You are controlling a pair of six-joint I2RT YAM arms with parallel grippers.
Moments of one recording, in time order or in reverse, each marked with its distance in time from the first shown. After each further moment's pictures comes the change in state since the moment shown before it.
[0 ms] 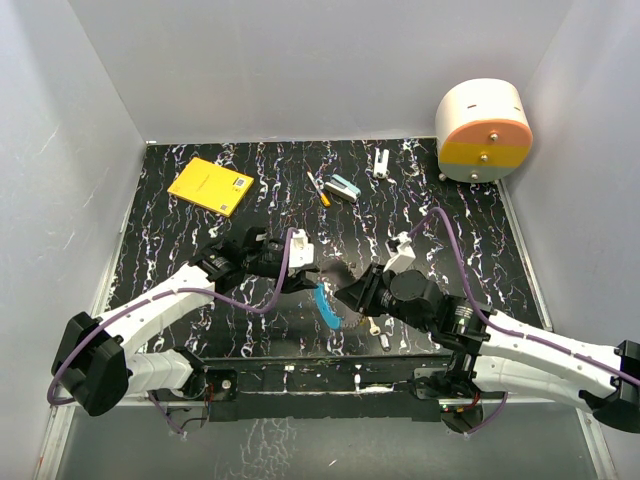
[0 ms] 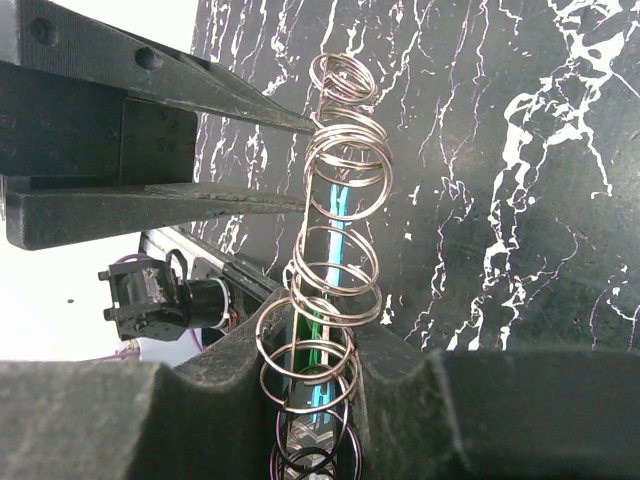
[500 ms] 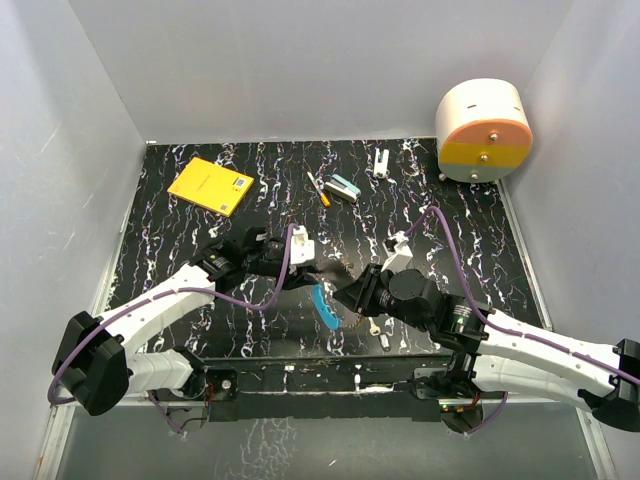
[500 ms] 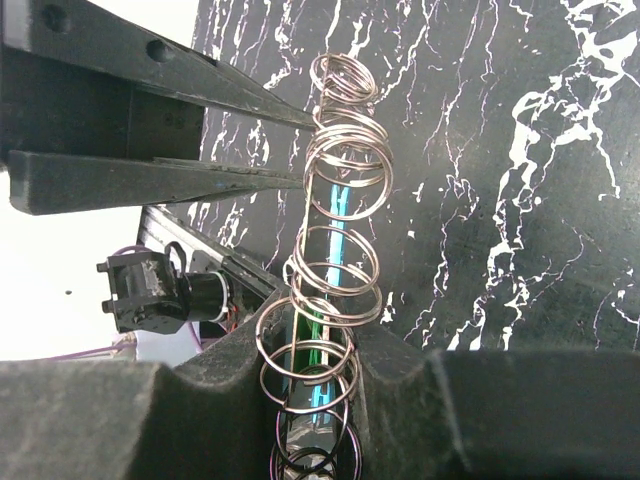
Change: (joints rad) left arm 0.000 0.004 -0.002 0.030 -0.024 -0.056; right arm 0.000 0.018 0.009 0.006 -0.022 -0.018
